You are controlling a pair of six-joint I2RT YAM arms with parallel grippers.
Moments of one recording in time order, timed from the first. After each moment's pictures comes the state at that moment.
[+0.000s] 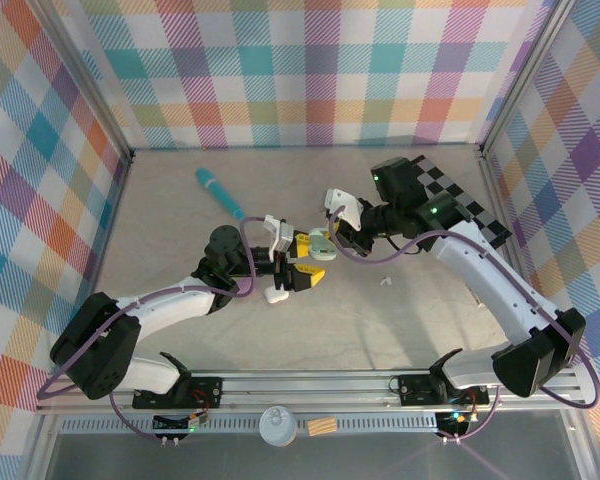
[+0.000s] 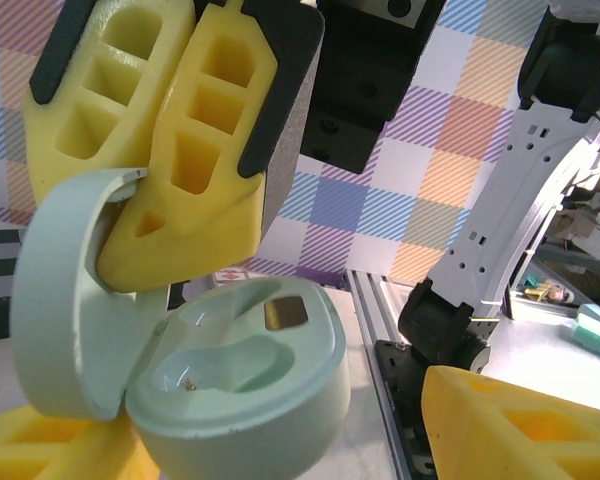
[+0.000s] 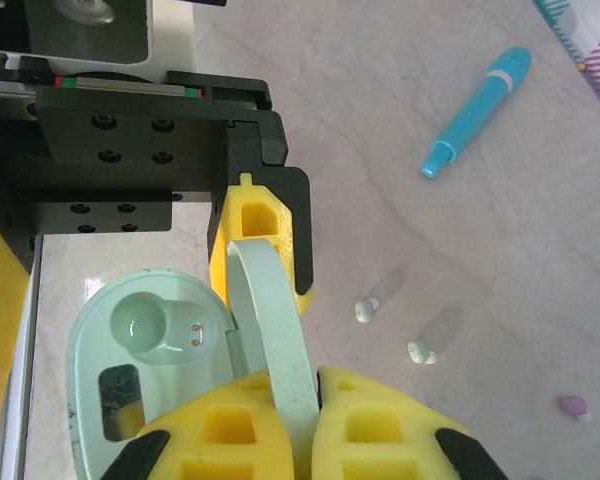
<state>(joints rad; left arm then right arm) -0.64 1.36 0.63 0.83 0.92 -0.27 0.58 1.35 1.41 -0.88 -0.55 -0.66</state>
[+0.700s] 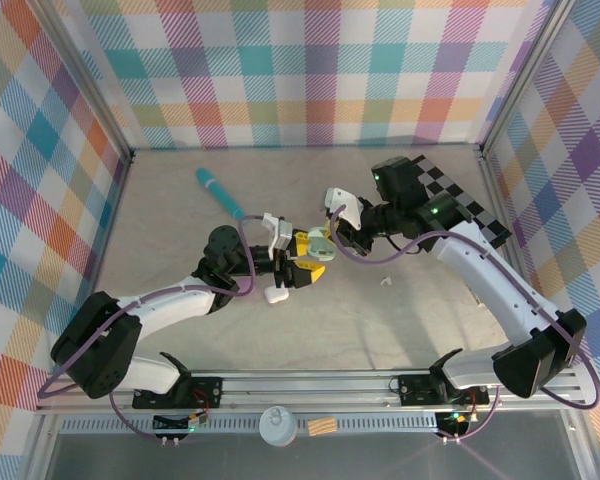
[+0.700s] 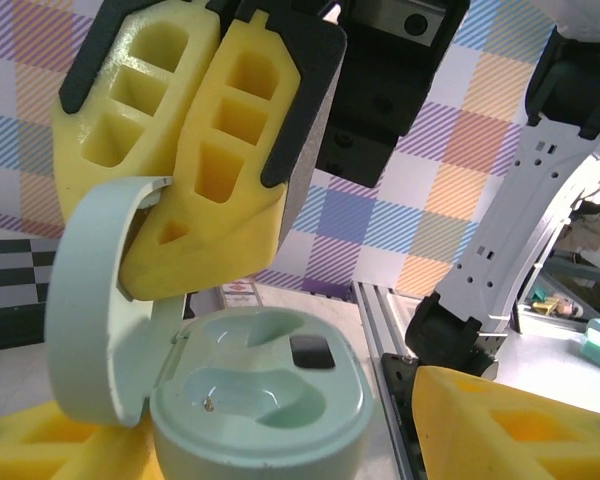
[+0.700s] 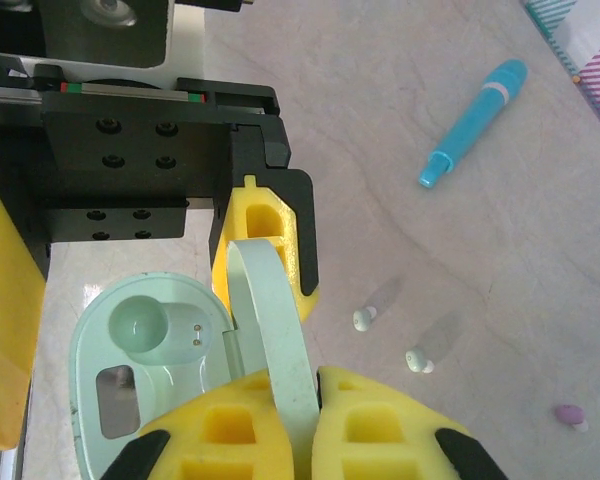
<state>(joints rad) -0.64 1.37 0.63 0.88 0.90 -0.30 0.58 1.34 1.41 -0.86 -0.56 -0.65</state>
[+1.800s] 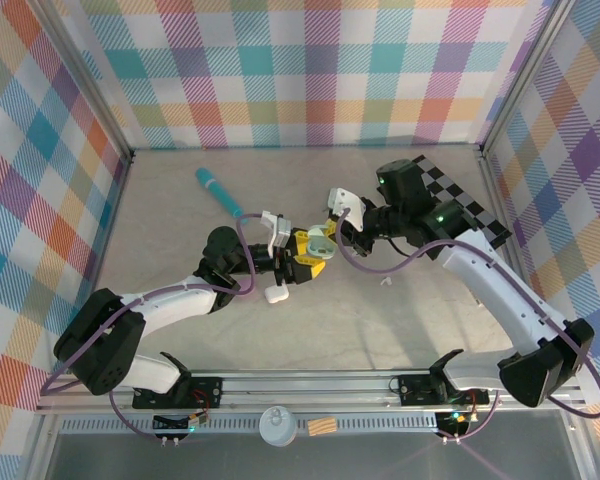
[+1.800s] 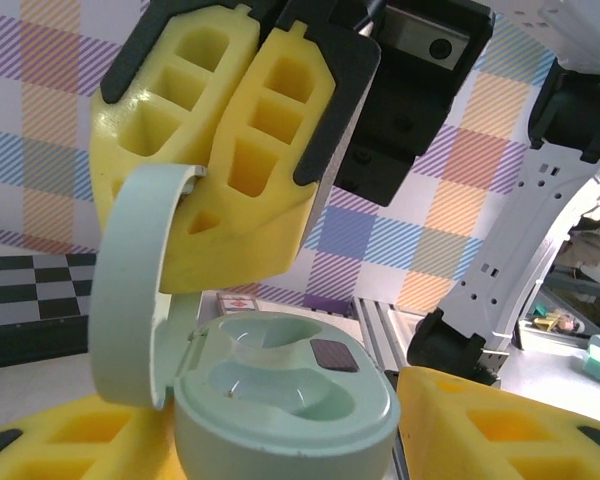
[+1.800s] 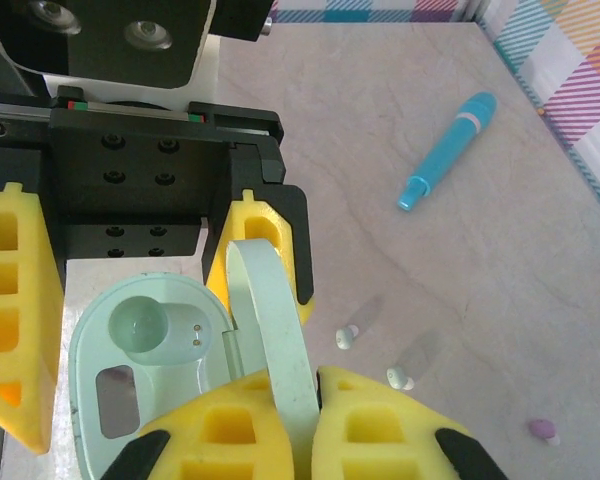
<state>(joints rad) -0.64 1.39 0.63 0.95 0.88 -0.34 0.58 1.29 1.36 -0.77 -0.55 -0.63</state>
